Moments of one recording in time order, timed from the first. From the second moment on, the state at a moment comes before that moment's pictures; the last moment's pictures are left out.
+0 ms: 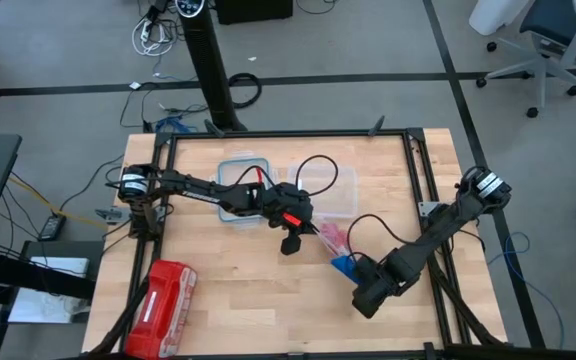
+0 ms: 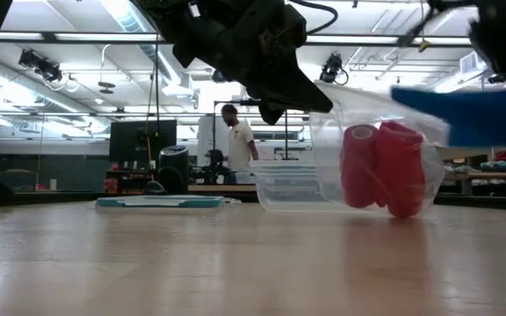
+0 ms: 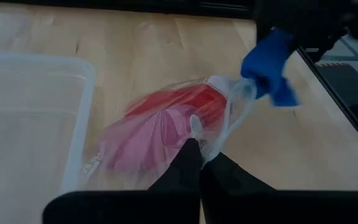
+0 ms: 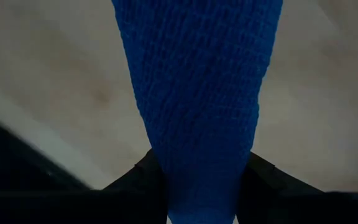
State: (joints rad) left arm 0.01 1.84 1.21 0.08 0.25 -0.04; right arm 0.68 1.63 1.08 -0.87 -0.12 1.49
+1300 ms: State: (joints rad) left arm 0.01 1.84 1.21 0.08 0.24 -0.04; right arm 0.56 1.65 1.02 -0.80 0.05 1.28
